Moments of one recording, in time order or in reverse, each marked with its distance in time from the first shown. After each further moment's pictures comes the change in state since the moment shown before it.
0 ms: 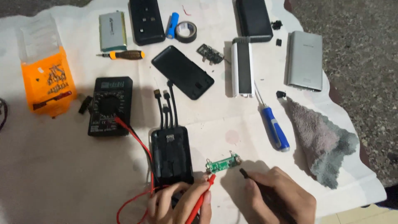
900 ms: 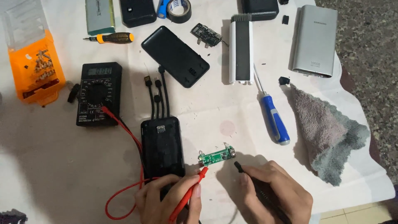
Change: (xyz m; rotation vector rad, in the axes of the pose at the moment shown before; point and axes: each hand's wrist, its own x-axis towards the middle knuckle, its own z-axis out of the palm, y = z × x) left_hand -0.004 0.013 -0.006 0.060 -0.106 -0.190; right_hand 0.004 0.017 -0.002 0.011 -0.037 -0.129
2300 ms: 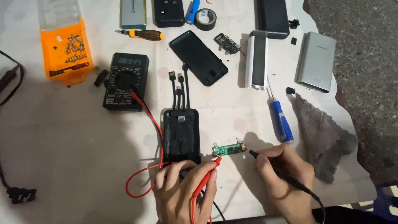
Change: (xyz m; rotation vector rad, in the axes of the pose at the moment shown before) left_hand 0.021 0.005 -0.018 -0.214 0.199 0.339; right_hand 0.001 0.048 -0.016 -0.034 -0.133 0.319
